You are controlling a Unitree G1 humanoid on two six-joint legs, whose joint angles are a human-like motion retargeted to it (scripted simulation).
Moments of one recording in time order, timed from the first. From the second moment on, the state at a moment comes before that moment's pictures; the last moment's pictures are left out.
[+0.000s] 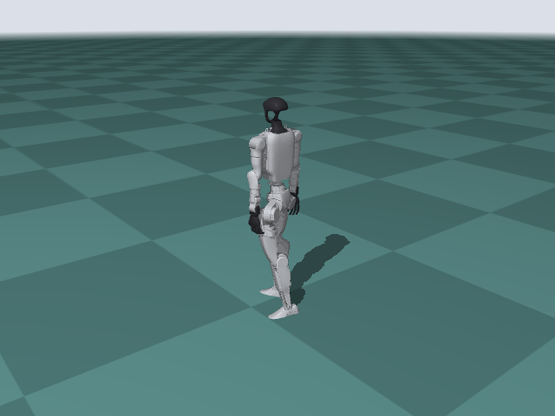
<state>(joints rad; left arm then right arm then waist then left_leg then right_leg) 0.10 0.12 0.39 1.57 0.31 -0.04 -0.11 -0.10 -0.11 -0.14 1.54 -0.46 0.03 0.06 -0.35 0.04 -0.14 0.12 0.15 0.90 0.00 -0.05 -0.14 -0.23 0.08 0.00 0.03 0.16 -0.02</state>
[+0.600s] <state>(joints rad) 0.10 0.13 0.37 1.60 0.31 -0.03 -0.12 -0.08 -0.15 -0.13 1.61 -0.47 0.04 0.05 -0.04 0.03 -0.15 -0.04 0.05 0.52 0.03 -0.01 -0.04 -0.03 -0.08 -0.49 -0.01 0.01 0.02</state>
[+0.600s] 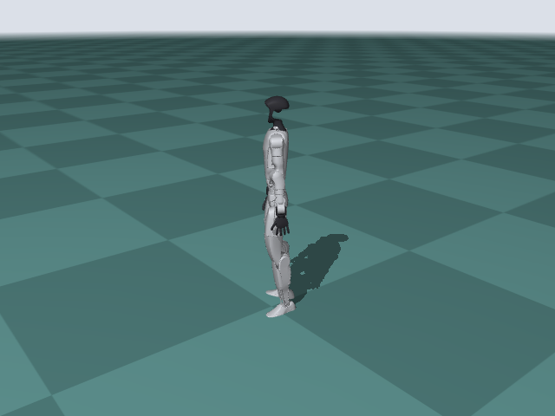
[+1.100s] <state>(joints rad) 0.13 0.17 0.33 1.68 0.35 -0.08 0.04 -0.11 -0.14 -0.13 1.53 -0.51 0.00 0.08 0.13 -0.02 -0.14 -0.09 -0.02 0.32 0.04 0.01 -0.01 0.07 -0.11 -0.70 -0.05 -0.01 0.06</state>
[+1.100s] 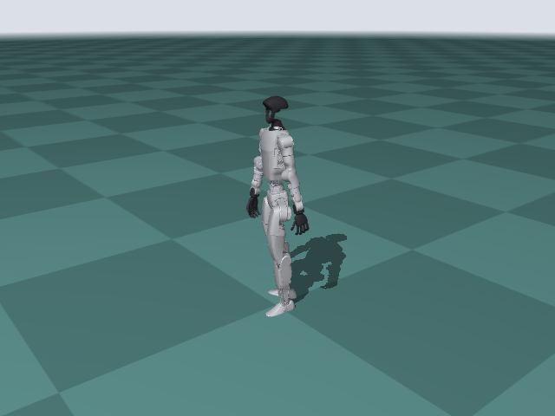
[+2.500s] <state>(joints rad) 0.13 0.04 0.31 1.68 0.39 -0.04 -0.09 -0.40 -0.04 0.20 1.58 -0.67 0.02 0.14 -0.57 0.16 -0.12 0.17 0.12 1.18 0.10 -0.15 -0.24 -0.34 0.15 0.23 0.02 0.27 0.14</state>
